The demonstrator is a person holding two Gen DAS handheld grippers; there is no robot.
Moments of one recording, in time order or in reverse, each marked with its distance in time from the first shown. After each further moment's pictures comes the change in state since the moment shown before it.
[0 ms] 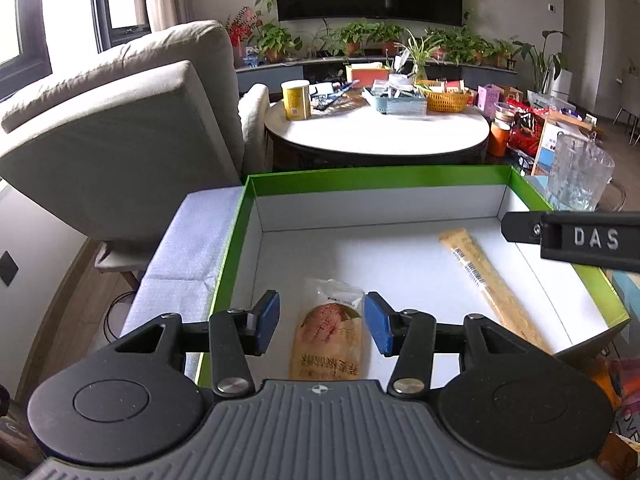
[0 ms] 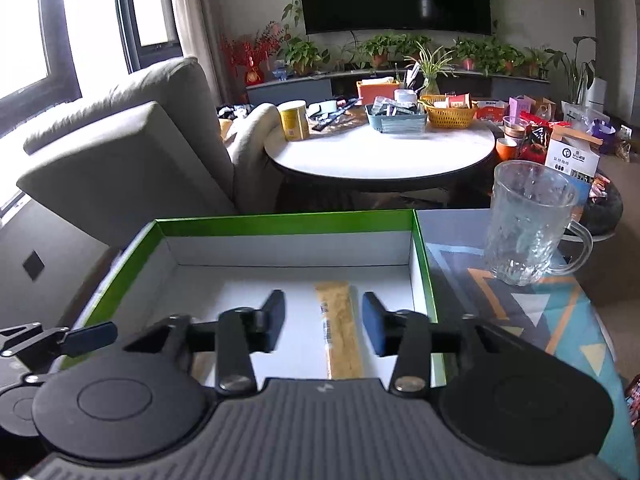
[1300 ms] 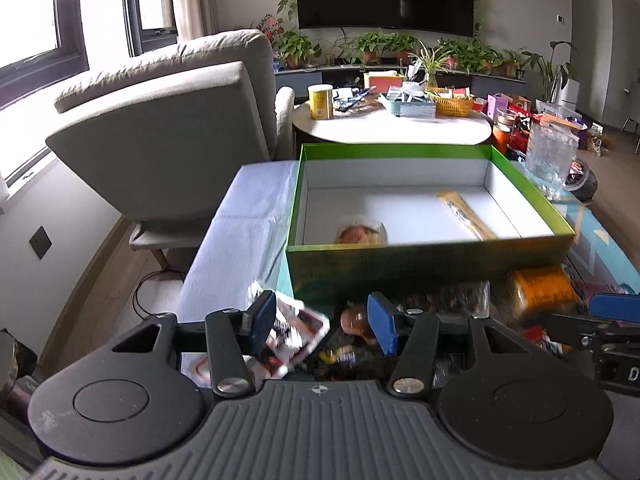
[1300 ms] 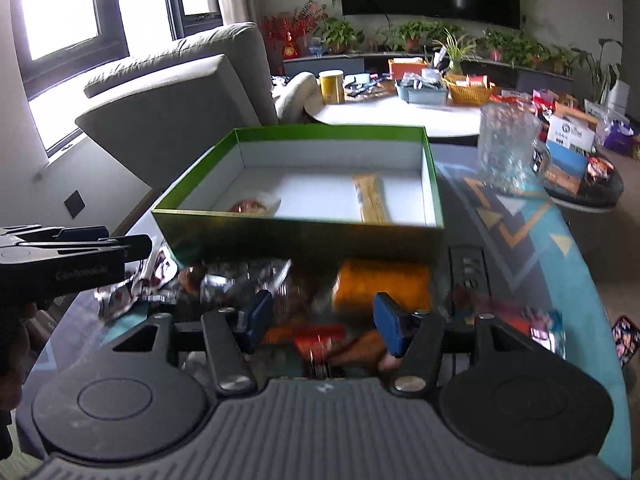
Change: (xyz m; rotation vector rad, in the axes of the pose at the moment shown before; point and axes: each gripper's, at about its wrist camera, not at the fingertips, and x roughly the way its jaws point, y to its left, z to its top) left arm -0.100 0.025 -0.068 -0.024 -0.013 0.035; right arm -0.096 0.009 -0.090 -0.074 0.074 0.077
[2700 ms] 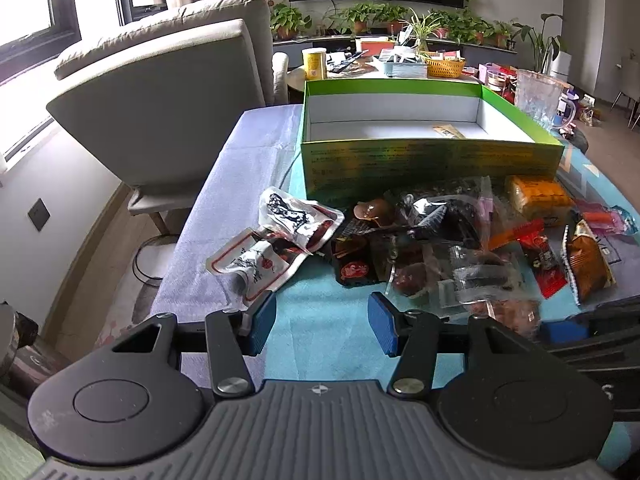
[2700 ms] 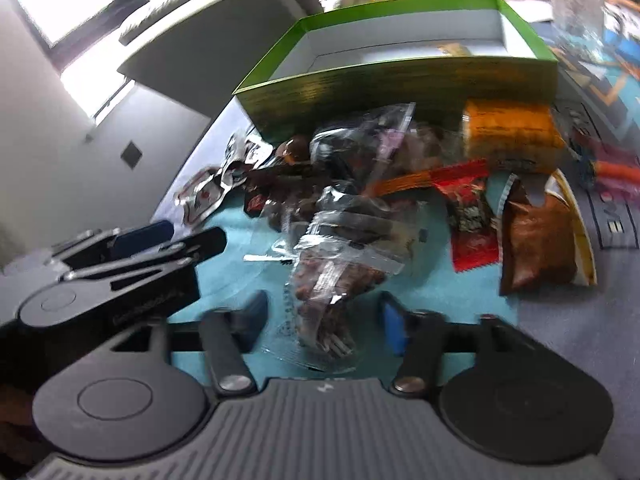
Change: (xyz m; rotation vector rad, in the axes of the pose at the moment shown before) left arm -0.017 0.016 -0.059 0.033 0.074 -0.014; right arm 0.017 0.056 -0.042 0.093 0.270 0.203
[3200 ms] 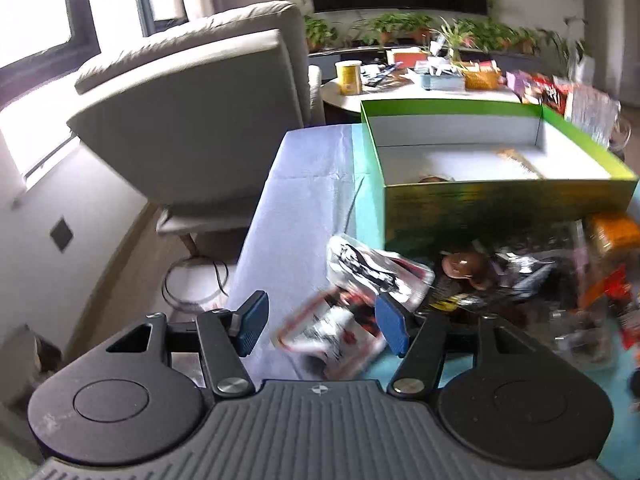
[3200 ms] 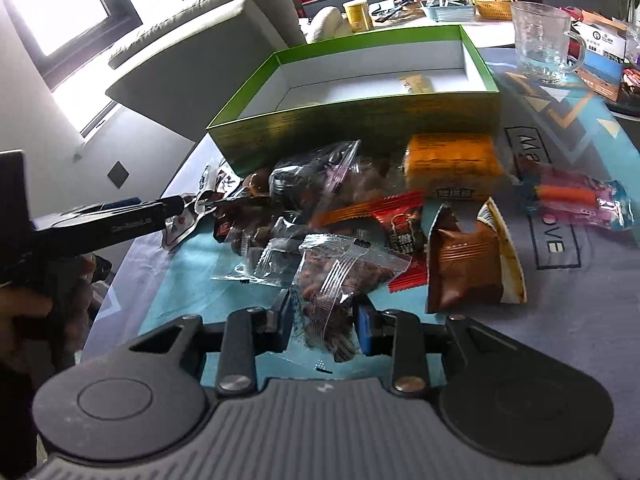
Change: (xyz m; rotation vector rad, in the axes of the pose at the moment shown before) left arm 0.046 0.042 0.036 0.023 -0.035 0.085; right arm -0.030 -0.030 0.002 0.021 -0.076 -0.041
